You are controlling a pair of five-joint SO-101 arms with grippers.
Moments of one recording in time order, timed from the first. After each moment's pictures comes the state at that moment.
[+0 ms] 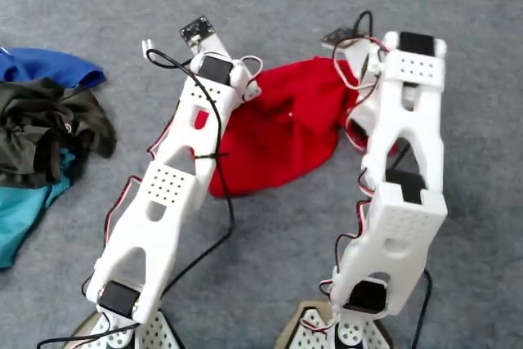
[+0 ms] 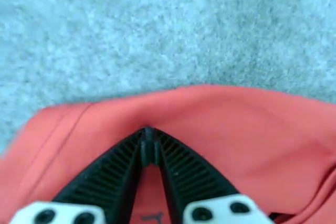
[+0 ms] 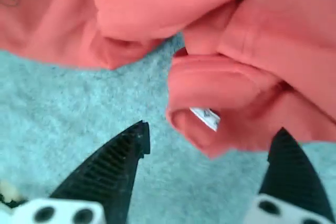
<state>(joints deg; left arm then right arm) 16.3 79.4 -94.3 88.7 40.6 7.3 29.8 -22.6 94.8 40.0</state>
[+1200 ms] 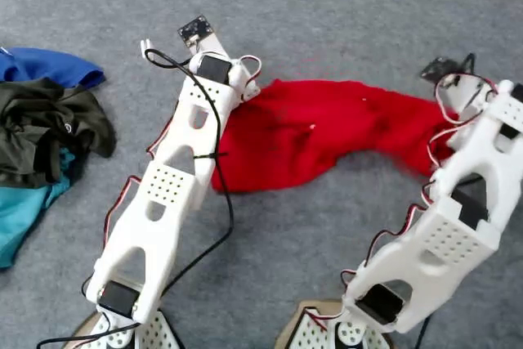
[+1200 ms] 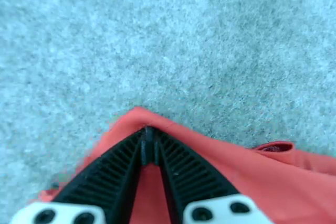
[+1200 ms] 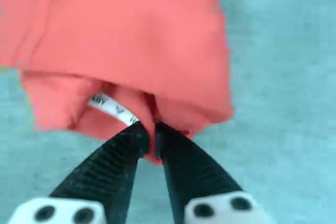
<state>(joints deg) 16.3 79.5 -94.3 88.7 40.6 34.8 29.7 -18.8 70.0 68.0</state>
